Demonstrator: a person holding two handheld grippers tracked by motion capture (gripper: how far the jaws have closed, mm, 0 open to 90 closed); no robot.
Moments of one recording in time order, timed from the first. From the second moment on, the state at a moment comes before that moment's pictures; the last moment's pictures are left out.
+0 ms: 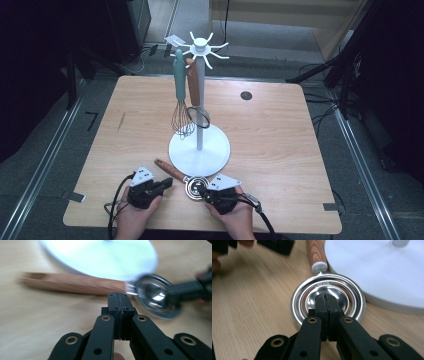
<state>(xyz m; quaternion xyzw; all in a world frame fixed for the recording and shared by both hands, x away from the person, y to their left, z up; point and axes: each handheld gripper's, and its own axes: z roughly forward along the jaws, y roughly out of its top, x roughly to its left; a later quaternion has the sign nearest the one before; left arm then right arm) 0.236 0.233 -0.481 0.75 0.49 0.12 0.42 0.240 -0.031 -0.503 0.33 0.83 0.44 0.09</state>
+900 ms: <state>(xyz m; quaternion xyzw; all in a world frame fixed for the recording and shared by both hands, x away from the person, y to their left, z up) 0.264 0.247 -0.492 0.74 0.53 0.14 0.39 0.229 -0.078 -0.505 0.34 0.83 0.43 0.09</state>
